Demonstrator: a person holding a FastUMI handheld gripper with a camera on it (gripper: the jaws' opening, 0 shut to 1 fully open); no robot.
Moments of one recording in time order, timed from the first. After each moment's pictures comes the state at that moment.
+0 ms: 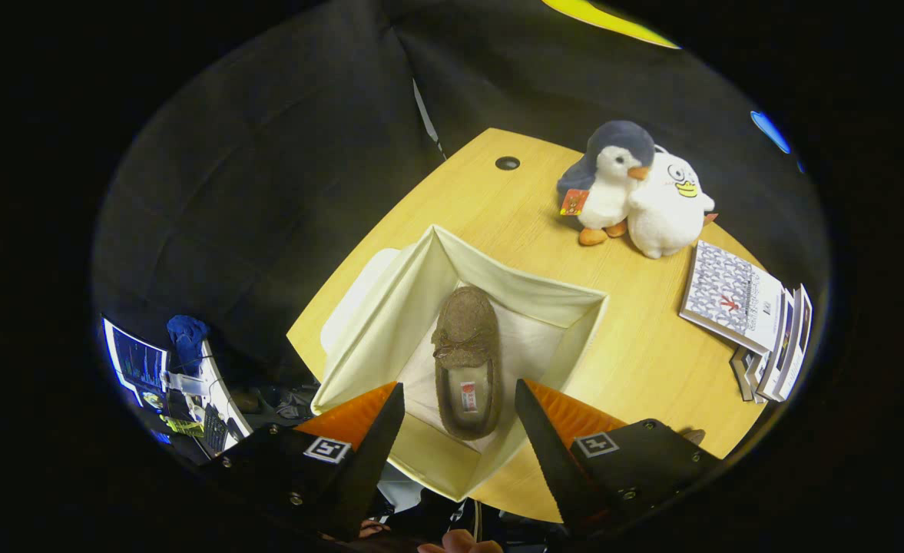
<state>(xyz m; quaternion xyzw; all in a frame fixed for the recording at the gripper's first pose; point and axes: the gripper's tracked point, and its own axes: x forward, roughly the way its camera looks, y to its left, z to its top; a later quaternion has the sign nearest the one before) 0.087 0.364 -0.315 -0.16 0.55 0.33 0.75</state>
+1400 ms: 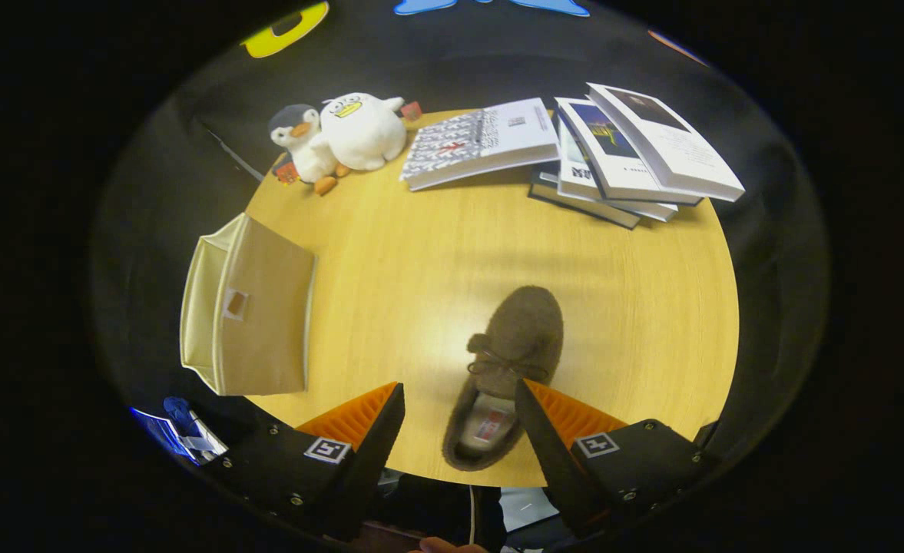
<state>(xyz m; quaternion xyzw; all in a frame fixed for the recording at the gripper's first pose) 0.085 -0.004 -0.384 -0.03 0.62 0.08 0.78</state>
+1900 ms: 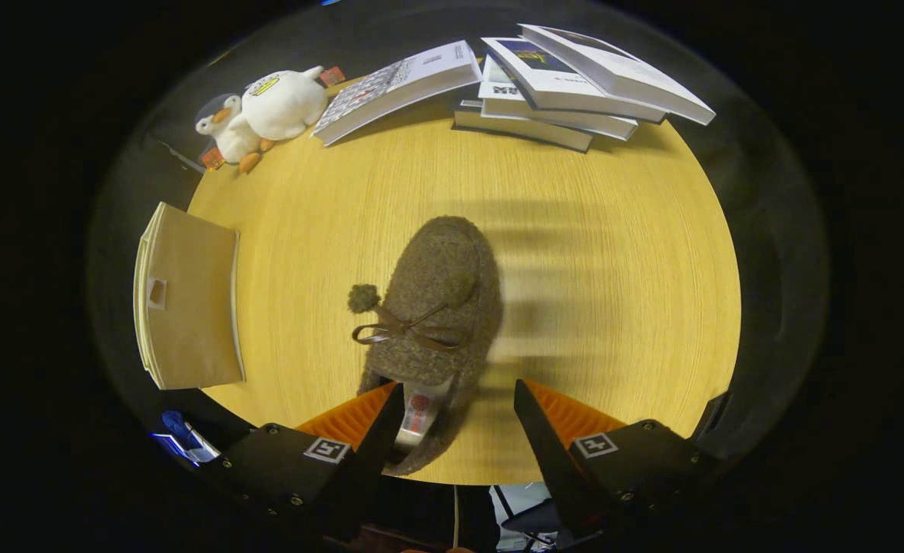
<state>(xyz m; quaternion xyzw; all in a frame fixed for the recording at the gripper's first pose) 0.068 -0.056 -0.448 0.00 0.67 0.03 0.74</state>
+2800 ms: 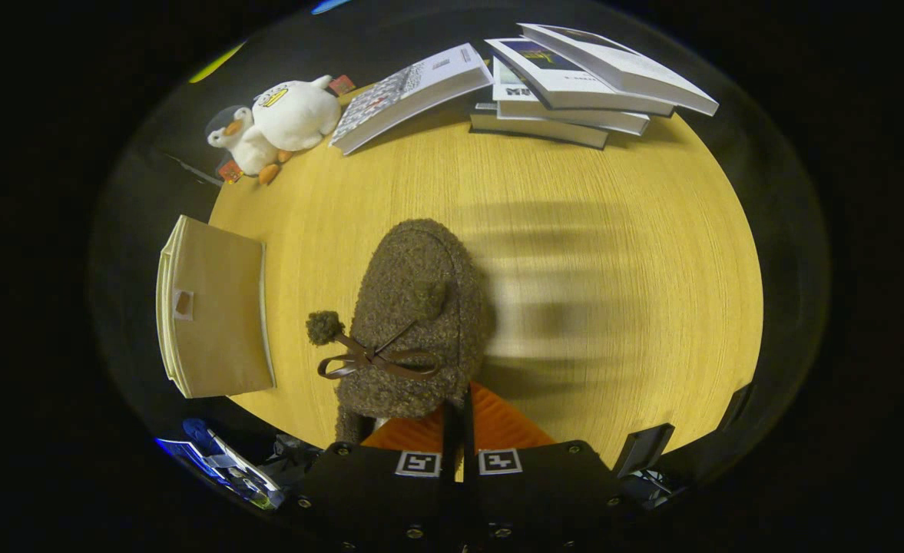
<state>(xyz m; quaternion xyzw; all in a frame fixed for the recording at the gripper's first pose) 0.067 -0.019 -0.415 0.03 0.65 0.07 0.75</state>
